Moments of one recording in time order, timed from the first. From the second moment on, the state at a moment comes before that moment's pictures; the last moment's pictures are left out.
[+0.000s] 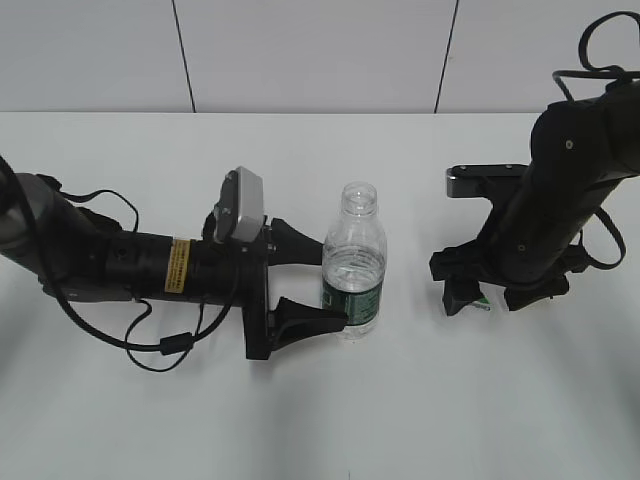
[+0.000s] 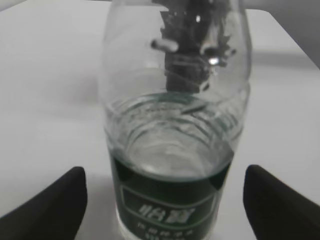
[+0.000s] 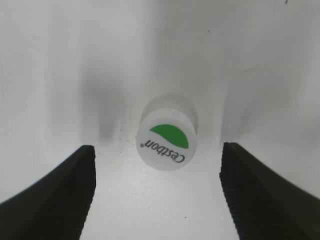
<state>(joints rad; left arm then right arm) -0.37 2.24 -0.98 1.29 -1.12 -0.43 0.38 1.91 -1.01 0.09 0.59 0.08</state>
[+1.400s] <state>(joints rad) -0.25 1.75 -0.98 0.94 0.38 -0.49 0.38 1.67 -1.26 -0.20 0.71 0.13</state>
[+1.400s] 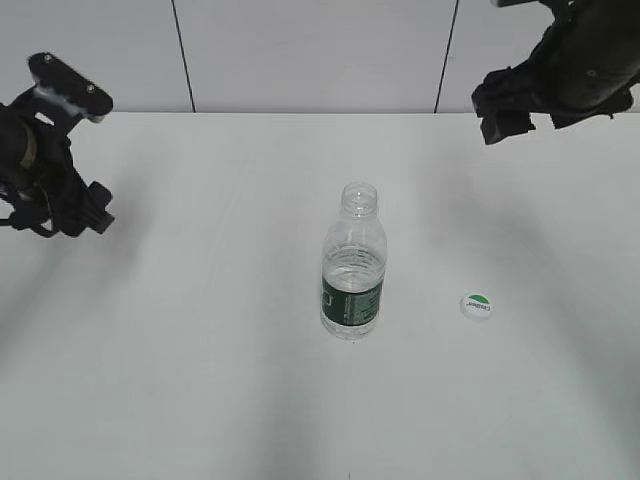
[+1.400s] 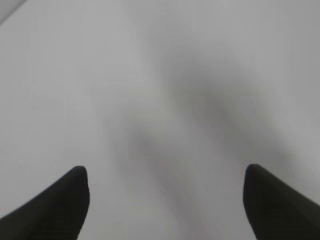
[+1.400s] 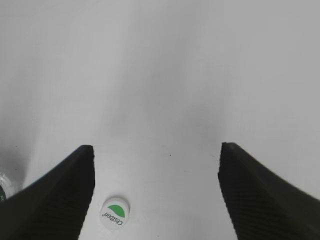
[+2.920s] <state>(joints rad) -0.06 1.49 -1.09 0.01 1.12 0.08 0.19 1.44 -1.36 0.04 1.21 -0.05</state>
